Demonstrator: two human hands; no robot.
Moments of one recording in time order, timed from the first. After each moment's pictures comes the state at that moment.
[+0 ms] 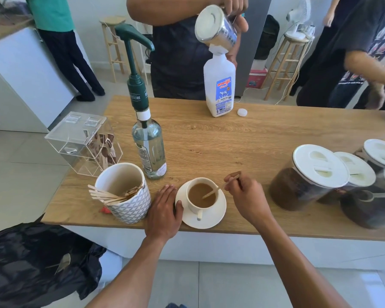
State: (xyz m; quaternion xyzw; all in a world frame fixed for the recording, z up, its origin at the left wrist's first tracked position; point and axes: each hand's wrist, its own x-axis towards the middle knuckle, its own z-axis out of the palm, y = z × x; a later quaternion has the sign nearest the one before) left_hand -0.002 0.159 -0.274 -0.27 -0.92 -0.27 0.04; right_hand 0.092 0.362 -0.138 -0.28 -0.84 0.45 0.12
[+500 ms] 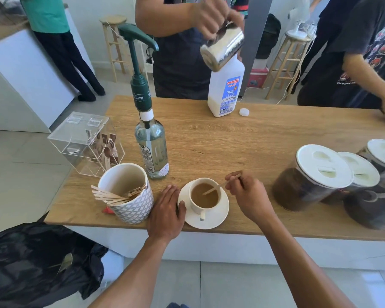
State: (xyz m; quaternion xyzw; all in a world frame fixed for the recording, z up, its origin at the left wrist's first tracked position) left_hand -0.004 0.158 -0.272 -0.28 -0.92 -0.28 0.05; right_hand 0.087 0.360 -0.135 -0.28 -0.85 0.44 0.11
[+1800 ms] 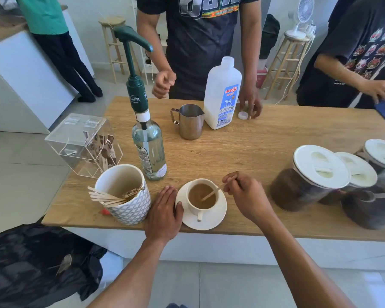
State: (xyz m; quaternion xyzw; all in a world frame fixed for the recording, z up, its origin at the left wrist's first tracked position) left_hand -0.005 0.158 -0.277 -0.28 -0.92 -0.27 0.04; right_hand 0.088 0.365 -0.131 -0.26 -0.85 0.45 0.10
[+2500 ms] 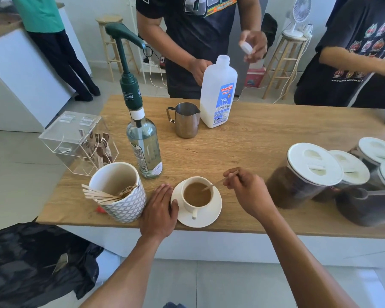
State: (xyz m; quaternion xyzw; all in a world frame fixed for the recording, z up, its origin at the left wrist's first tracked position) left_hand -0.006 0.160 -0.279 -0.28 -0.92 -0.28 0.04; right_hand 0.097 0.380 -0.128 -0.23 -0.85 0.46 0.11
